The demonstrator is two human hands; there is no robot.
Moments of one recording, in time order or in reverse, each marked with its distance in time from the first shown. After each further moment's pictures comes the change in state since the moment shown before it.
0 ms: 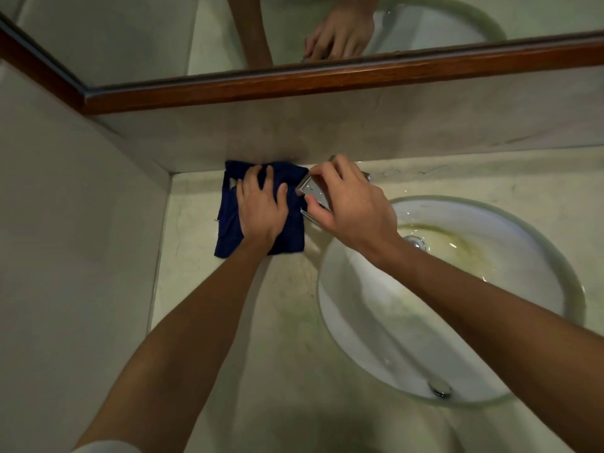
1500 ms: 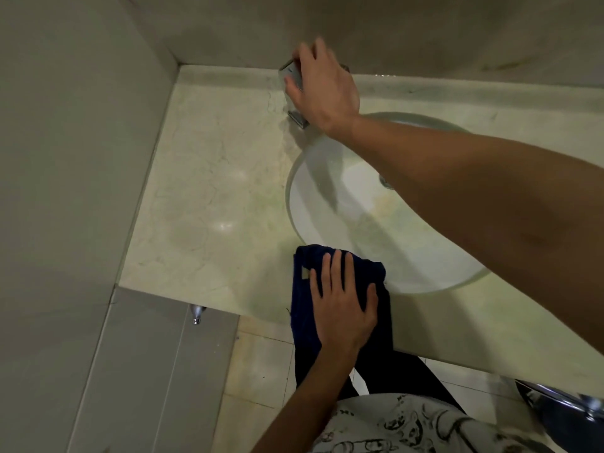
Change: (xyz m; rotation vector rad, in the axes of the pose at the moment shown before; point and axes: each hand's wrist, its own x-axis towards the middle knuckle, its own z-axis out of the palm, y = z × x) left_hand -0.396 0.224 -0.007 -0.014 -0.200 -0.213; right_hand -0.001 0.002 -0.007 -0.087 -0.023 -0.095
